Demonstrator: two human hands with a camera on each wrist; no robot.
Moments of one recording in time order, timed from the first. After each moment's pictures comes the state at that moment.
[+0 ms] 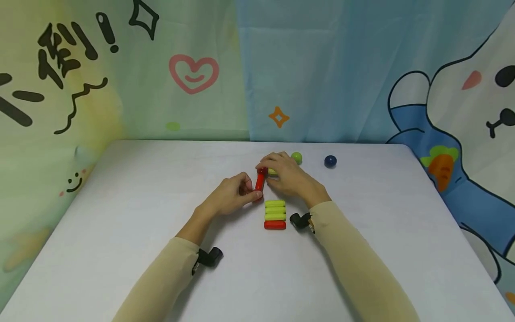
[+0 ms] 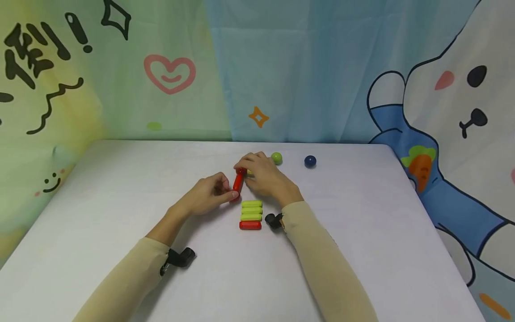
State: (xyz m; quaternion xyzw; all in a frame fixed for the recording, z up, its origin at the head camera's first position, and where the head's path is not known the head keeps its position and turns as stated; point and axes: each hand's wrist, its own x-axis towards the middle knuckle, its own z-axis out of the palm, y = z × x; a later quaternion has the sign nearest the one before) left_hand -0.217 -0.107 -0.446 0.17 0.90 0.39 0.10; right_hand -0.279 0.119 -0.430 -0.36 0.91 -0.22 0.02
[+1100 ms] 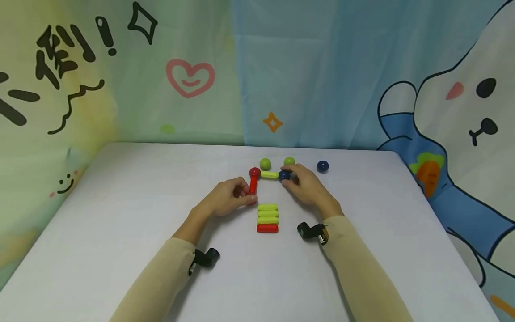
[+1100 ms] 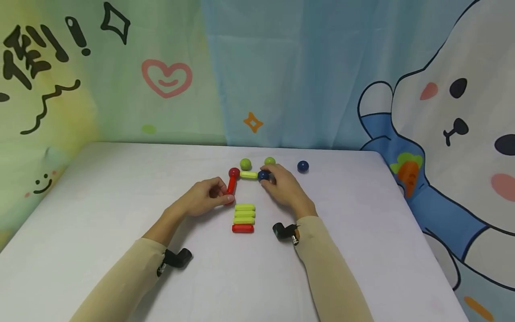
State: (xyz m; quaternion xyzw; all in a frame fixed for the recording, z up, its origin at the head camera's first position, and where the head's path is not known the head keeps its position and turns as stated) left_hand -0.222 -0.100 -0.450 0.16 0.90 0.39 0.10; right_hand -0.268 0.181 -0.453 -0.21 0.93 -0.31 0.04
